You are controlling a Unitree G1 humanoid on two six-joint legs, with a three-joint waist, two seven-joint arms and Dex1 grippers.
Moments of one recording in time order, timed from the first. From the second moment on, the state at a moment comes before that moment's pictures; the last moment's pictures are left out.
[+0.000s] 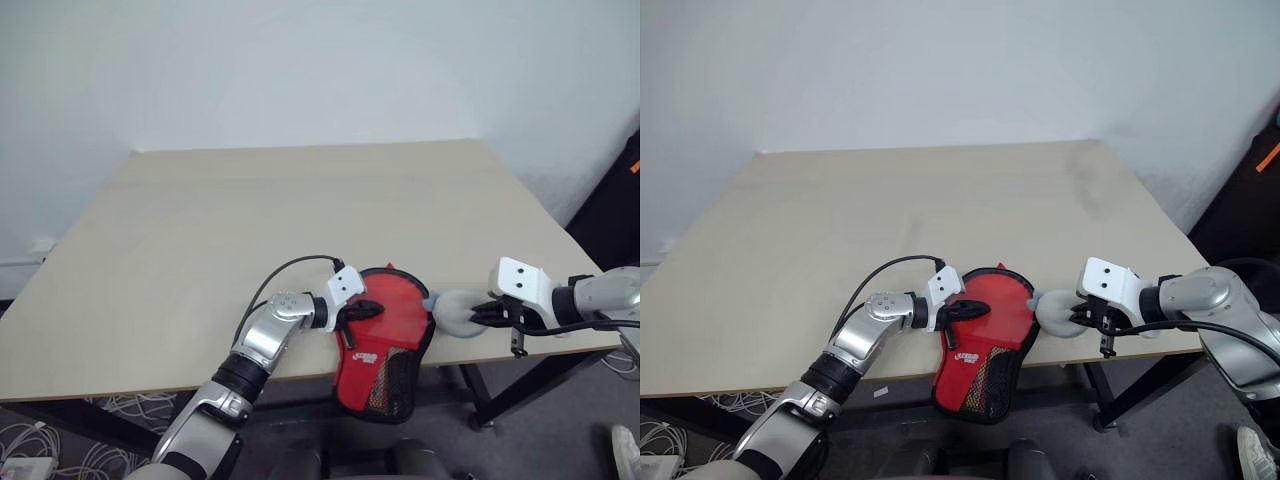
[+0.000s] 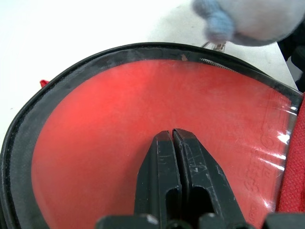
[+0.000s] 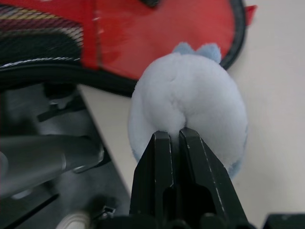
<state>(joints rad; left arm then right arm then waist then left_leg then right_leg) -0.49 0.25 -0.40 0.39 -0.11 0.19 -0.88 -0.19 -1.10 0.08 -0.41 0.24 0.67 1.16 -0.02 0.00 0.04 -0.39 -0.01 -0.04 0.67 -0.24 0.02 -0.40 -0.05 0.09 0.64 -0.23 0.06</state>
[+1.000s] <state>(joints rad) -0.49 0.24 -0.38 0.39 -0.11 0.19 -0.89 0.12 -1.20 -0.02 -0.63 0.42 0.57 1.32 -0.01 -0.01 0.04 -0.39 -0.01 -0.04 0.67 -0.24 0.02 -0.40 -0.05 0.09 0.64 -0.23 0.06</state>
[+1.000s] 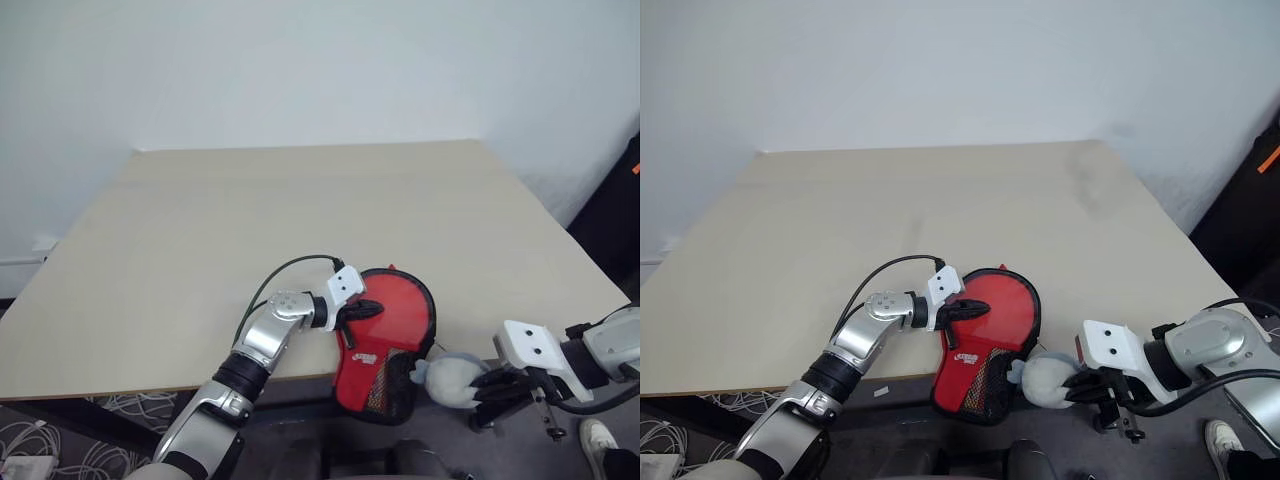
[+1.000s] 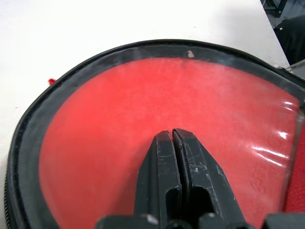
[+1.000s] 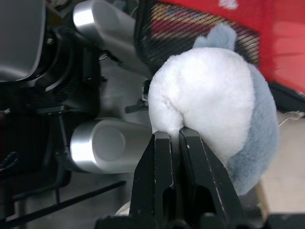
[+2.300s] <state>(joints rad) -0.52 0.22 -0.37 0.47 -0.09 0.18 -0.90 0.02 -1.13 0.11 -0.58 0.35 0.61 1.20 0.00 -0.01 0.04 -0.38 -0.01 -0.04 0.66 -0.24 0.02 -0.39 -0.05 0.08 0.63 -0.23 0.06</state>
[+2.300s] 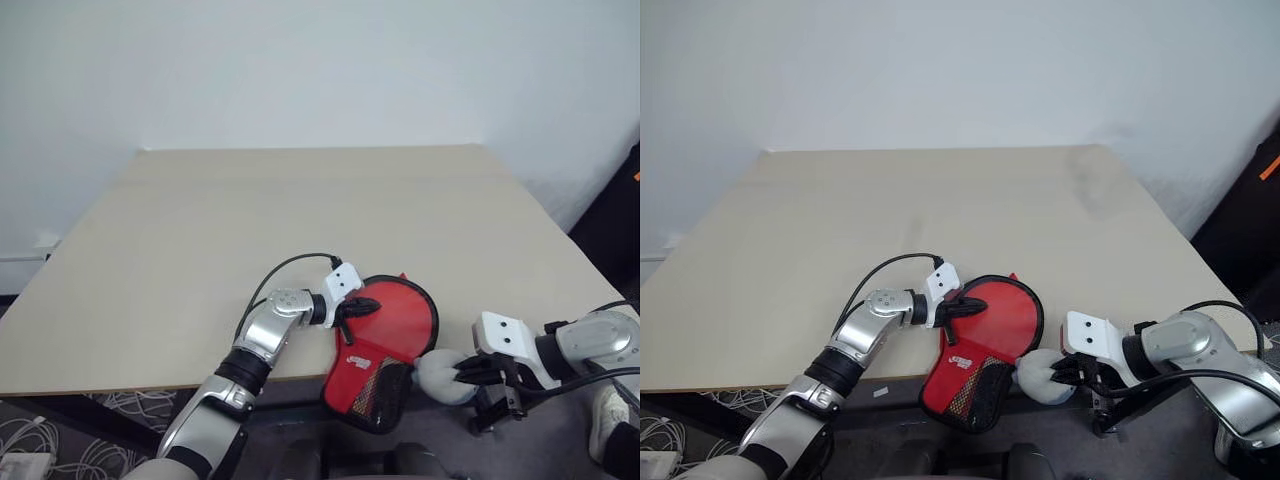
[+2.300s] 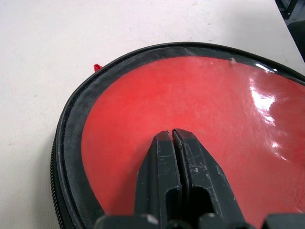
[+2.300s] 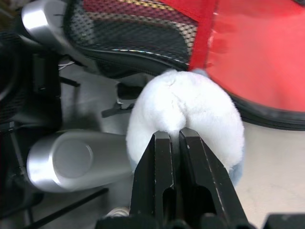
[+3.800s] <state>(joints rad) -0.67 0.13 -0.36 0.69 -0.01 0.11 -0.97 -0.03 -1.09 0.29 -0.97 0.57 0.71 1.19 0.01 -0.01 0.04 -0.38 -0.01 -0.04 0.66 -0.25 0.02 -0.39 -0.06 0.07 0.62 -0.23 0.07</state>
